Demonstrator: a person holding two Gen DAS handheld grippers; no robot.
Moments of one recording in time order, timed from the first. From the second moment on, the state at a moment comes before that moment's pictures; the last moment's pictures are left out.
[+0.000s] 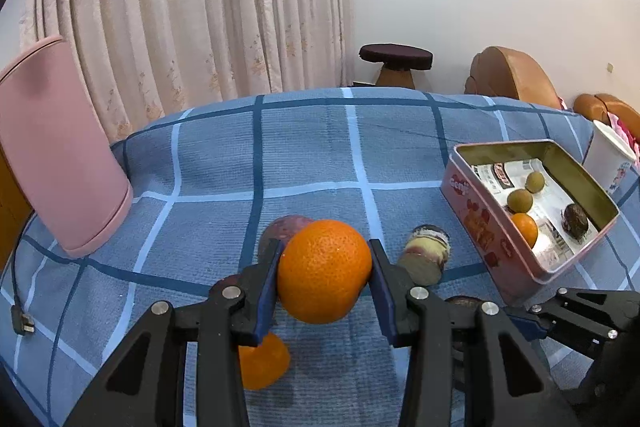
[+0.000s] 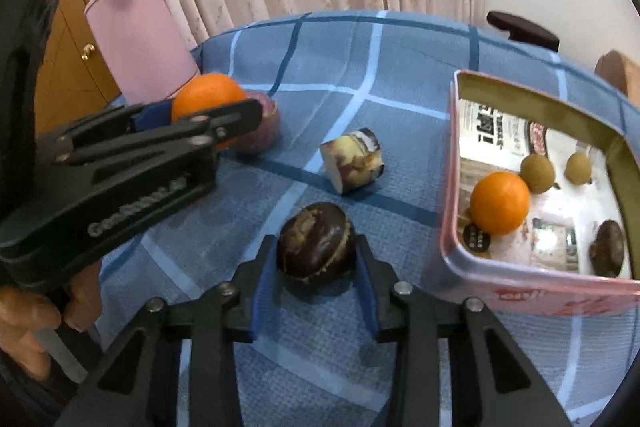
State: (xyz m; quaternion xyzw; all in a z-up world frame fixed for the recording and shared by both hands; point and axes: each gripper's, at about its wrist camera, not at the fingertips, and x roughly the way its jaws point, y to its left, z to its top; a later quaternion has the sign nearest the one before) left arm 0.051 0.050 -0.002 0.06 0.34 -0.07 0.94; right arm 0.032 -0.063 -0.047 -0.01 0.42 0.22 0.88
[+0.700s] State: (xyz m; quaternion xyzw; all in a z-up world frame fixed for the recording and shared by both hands) left arm 0.040 -0.008 0.010 0.06 0.29 -0.11 0.95; right arm 0.014 -0.136 0.006 0.06 0.29 0.12 0.95
